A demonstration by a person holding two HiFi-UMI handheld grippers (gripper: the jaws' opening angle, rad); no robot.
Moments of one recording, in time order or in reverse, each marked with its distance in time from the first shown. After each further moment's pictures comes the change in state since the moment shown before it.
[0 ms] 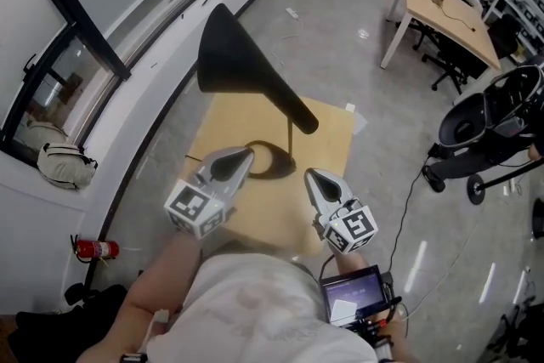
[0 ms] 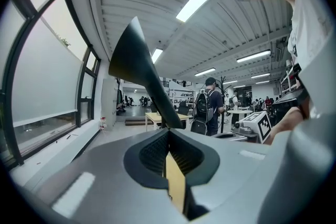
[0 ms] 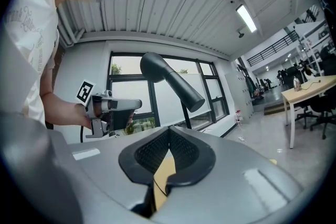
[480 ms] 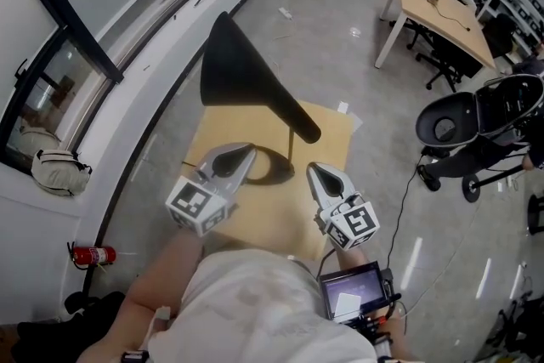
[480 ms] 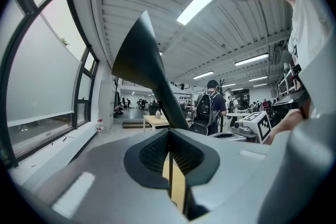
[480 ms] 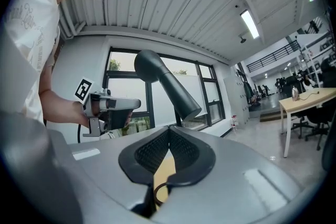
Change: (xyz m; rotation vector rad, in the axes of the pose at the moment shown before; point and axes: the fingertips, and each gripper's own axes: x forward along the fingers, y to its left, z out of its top) left arm 0.021 0.019 0.011 -0.004 -0.035 -0.033; right arm 0.020 -0.018 0.016 -0.059 -0.001 -0.048
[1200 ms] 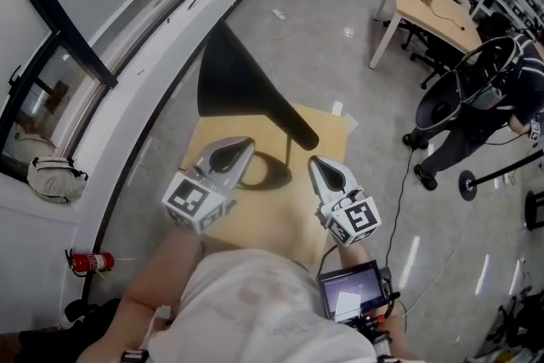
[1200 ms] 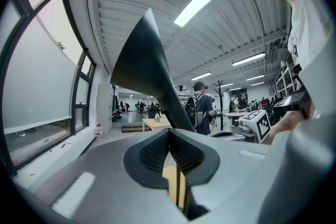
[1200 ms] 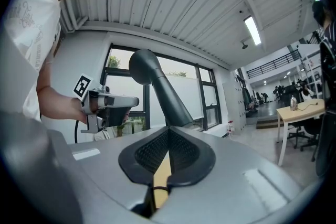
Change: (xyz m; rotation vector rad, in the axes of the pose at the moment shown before) left arm 0.014 0.012 0.019 0.038 -0.028 -0.021; right arm 0.012 -0.017 0.019 -0.065 -0.011 -0.033
